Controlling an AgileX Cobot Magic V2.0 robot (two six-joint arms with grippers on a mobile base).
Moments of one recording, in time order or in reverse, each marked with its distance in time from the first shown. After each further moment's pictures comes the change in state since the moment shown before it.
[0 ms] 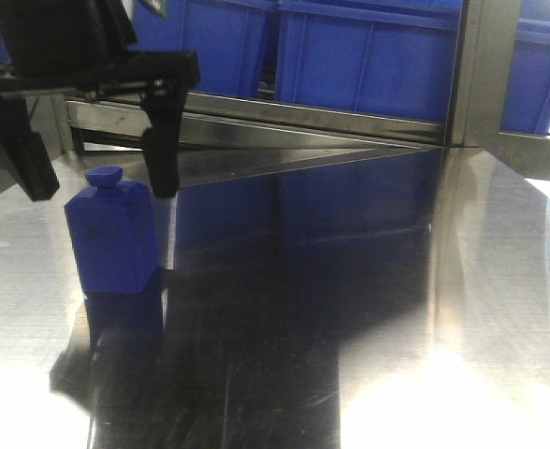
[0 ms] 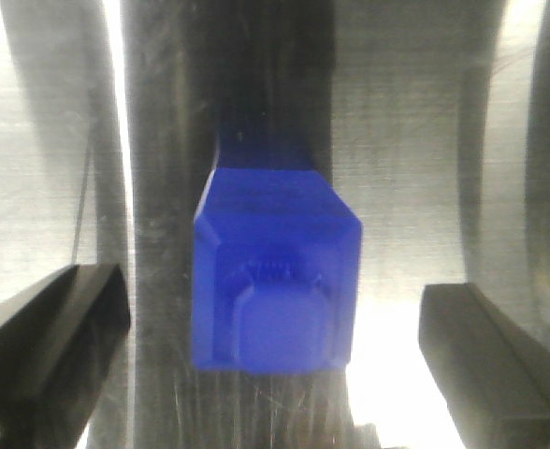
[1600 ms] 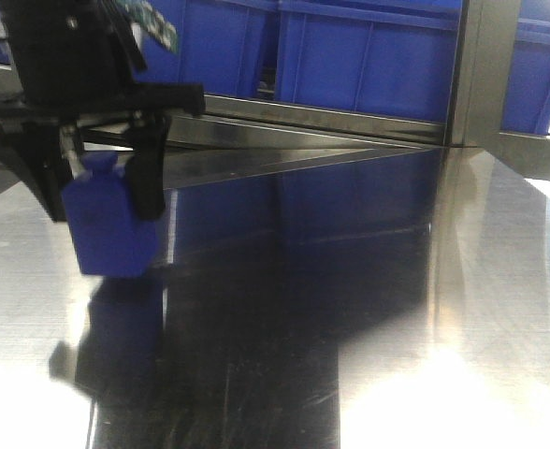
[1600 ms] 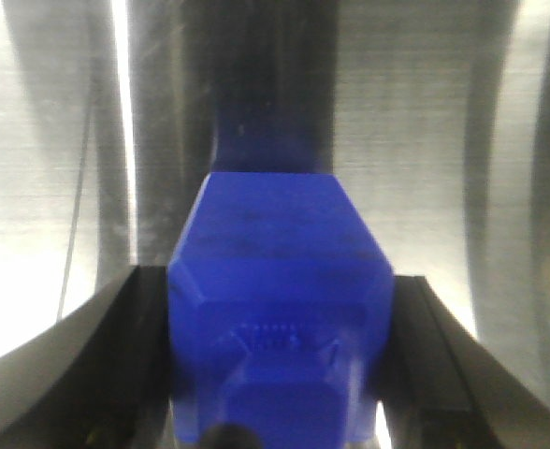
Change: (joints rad) left arm 0.004 0.006 -0.001 -0.020 0.000 0.011; right arm 0.000 0.000 0.000 0.000 0.002 0.000
